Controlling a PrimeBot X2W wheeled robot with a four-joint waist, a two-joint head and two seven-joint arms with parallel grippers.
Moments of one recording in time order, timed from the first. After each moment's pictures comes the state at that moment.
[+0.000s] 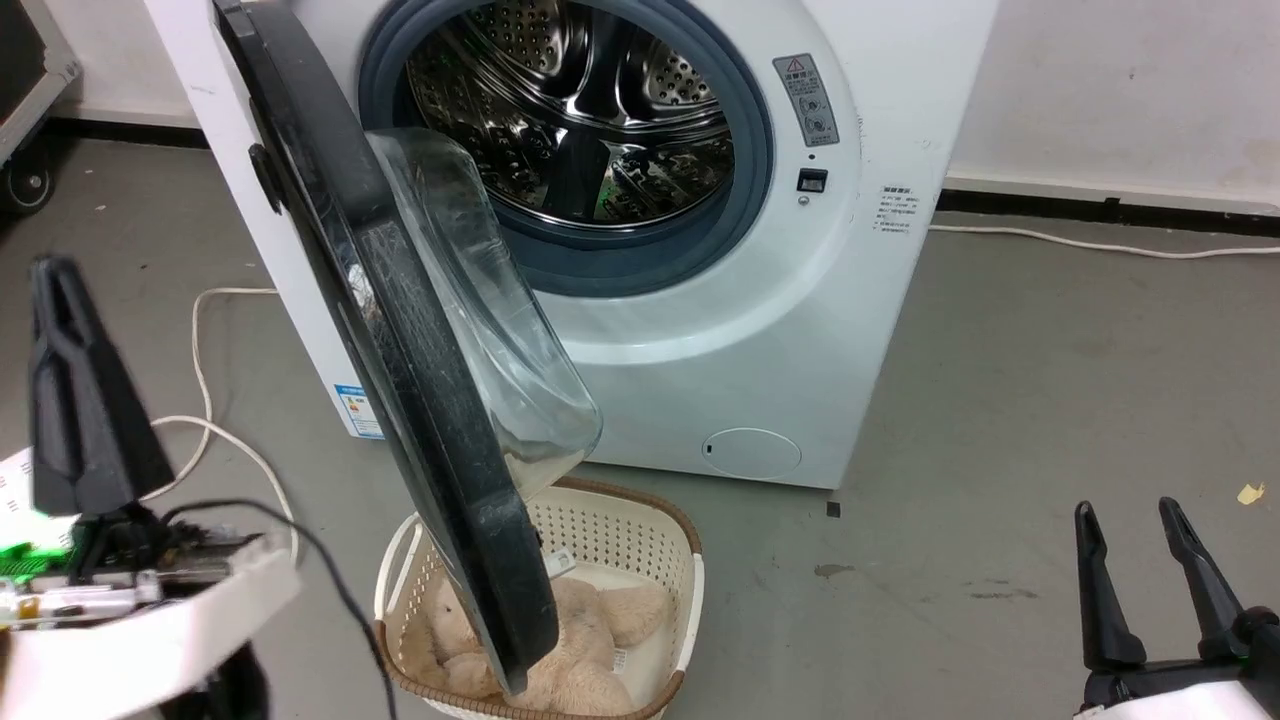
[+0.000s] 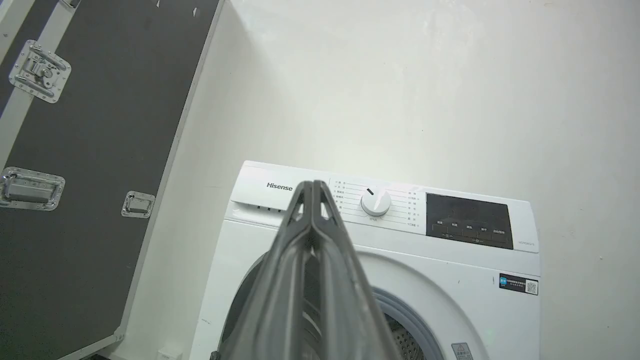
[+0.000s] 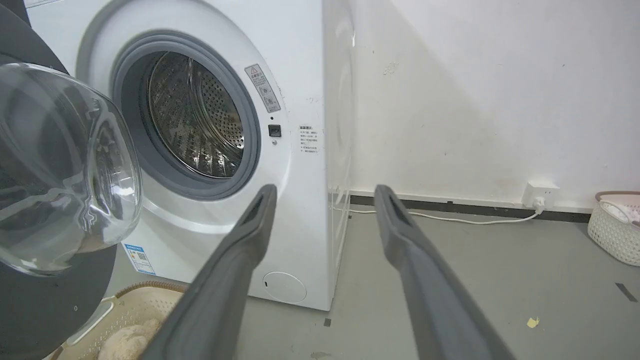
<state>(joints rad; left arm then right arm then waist) -0.12 0.05 0.15 -0.47 -0.27 -0.03 -0.26 0.07 -0.05 -0.16 0.00 0.10 0.13 -0.26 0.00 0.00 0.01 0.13</state>
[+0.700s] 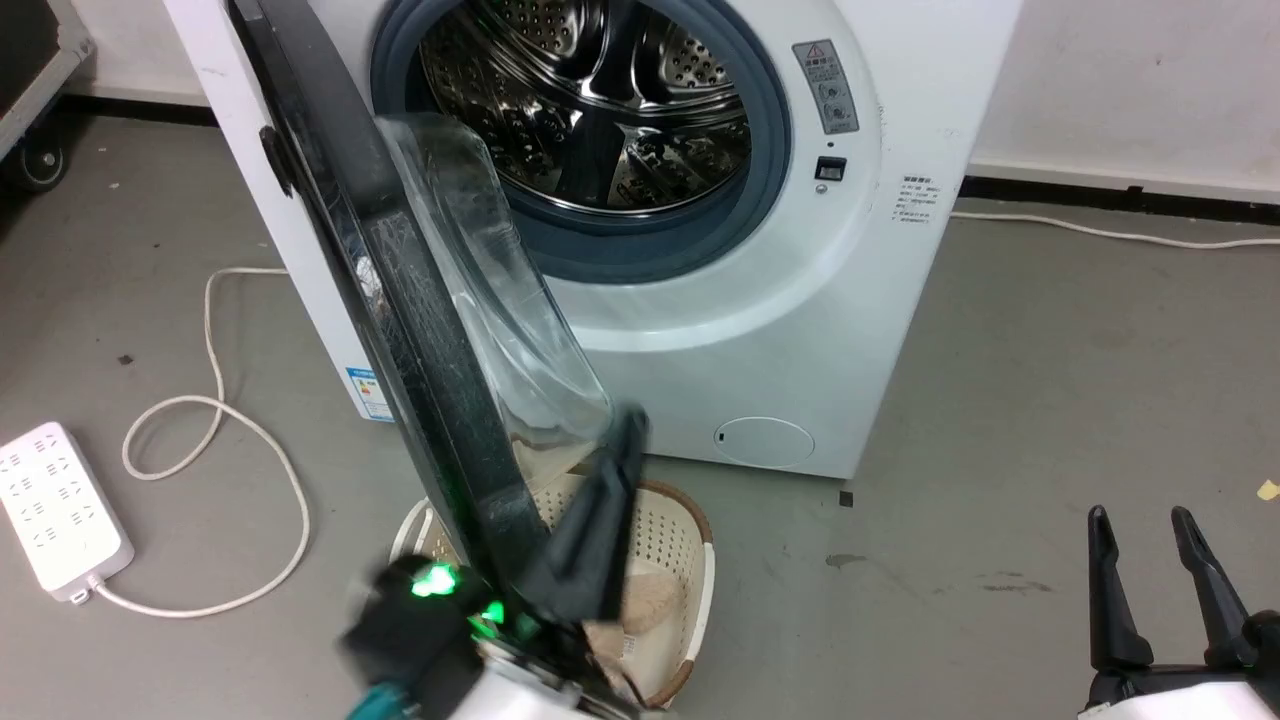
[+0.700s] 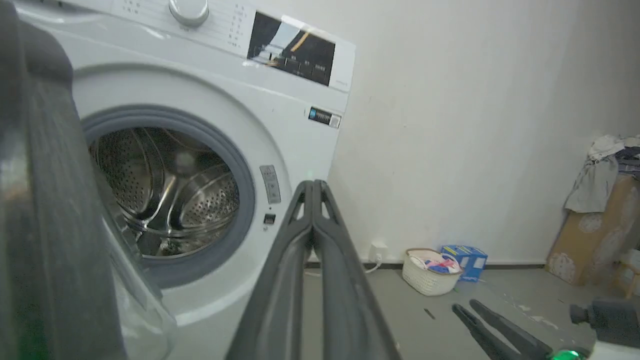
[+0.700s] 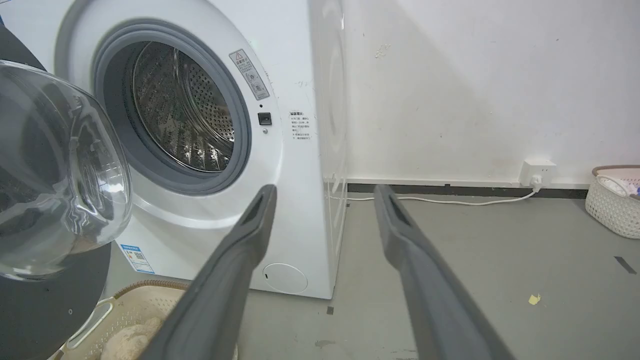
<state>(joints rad) -0.03 0.05 -0.41 -0.41 -0.27 0.00 -0.12 0.07 -0.05 -0.17 0.02 0.13 0.13 -0.26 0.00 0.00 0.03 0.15</state>
